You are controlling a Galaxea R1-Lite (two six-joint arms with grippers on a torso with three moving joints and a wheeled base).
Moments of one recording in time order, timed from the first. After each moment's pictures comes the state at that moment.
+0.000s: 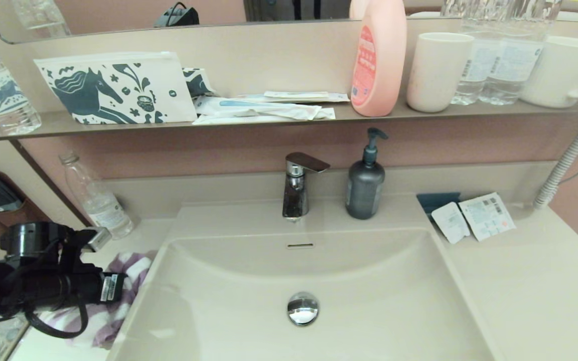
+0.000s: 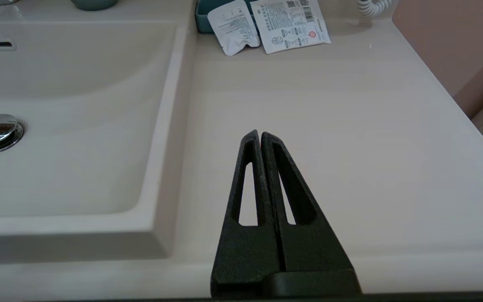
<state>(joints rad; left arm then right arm) 0.33 1.88 -0.61 -0.37 -0.24 0.32 -0.01 0.00 0.00 0.00 0.02 -0.02</state>
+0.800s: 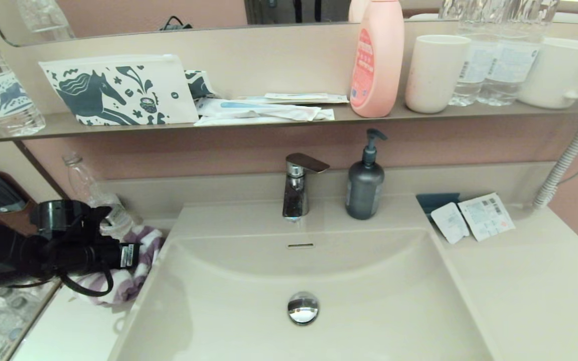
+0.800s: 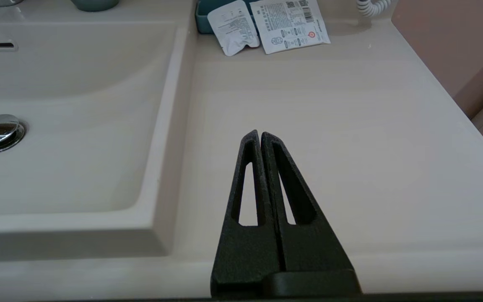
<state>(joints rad) 0.30 2.10 -0.88 -0.38 -0.23 0.27 -0.01 0.00 0.00 0.00 0.02 -0.02</state>
